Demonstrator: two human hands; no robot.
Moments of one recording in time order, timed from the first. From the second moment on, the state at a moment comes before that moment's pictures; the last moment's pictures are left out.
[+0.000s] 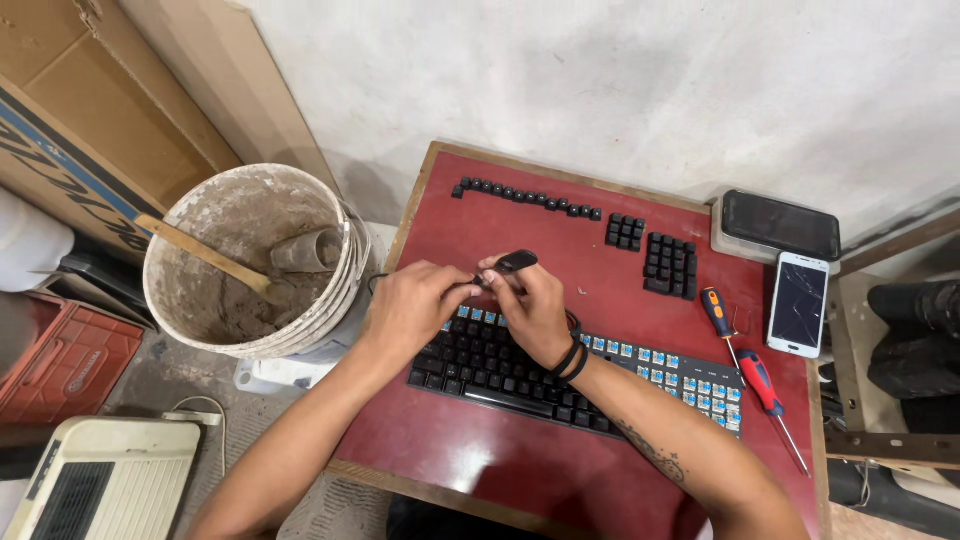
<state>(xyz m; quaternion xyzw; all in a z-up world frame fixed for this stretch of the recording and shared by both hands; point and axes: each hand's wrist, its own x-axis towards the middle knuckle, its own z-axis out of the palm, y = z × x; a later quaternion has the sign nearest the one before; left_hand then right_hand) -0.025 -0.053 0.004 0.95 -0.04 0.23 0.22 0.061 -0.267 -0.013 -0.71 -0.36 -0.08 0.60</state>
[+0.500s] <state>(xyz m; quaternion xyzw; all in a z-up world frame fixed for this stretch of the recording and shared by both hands) 0.098 -0.005 -0.044 0.99 -0.03 0.15 0.07 0.073 -0.266 -0.018 -0.70 -0.20 -0.03 0.69</state>
